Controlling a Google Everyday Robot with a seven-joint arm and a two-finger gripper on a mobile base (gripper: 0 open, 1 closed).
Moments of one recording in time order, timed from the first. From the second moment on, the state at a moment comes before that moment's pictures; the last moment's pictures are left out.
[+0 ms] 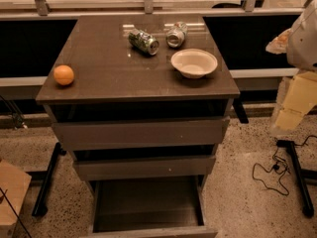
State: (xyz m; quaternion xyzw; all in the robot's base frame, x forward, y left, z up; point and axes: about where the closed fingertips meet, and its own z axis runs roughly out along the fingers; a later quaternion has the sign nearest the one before) arm 0.438 -0.217 0.976 -0.60 0.78 -0.03 0.16
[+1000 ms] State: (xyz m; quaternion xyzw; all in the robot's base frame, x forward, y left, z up) arm 0.495 -0.131 0.984 -0.64 0.74 -0.02 0.22
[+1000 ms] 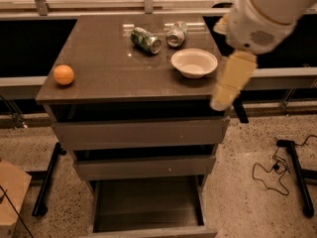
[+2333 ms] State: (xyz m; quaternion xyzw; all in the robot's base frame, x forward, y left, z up) arm 0.556 -0.030 0.946 -0.68 0.69 0.06 0.26
